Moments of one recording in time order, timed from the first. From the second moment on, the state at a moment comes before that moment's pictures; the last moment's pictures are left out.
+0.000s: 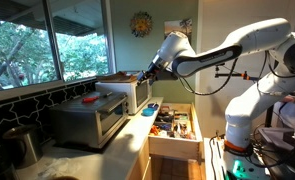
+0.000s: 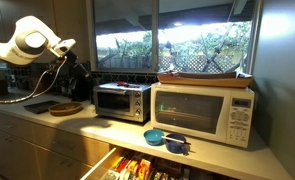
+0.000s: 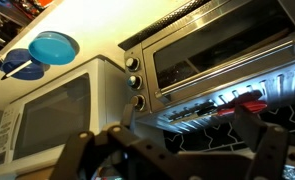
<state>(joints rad) -0.32 -0.71 0.45 -2.46 -0.06 2.53 0.69</state>
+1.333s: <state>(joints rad) -0.22 -0.08 0.29 -1.89 -0.41 2.50 0.98</state>
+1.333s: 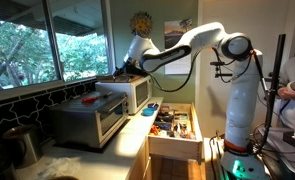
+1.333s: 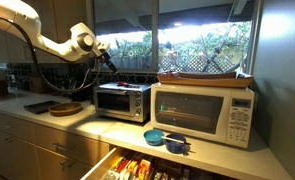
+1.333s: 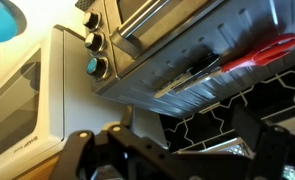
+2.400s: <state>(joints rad) 0.05 0.30 0.08 -1.39 -0.42 2.14 0.96</state>
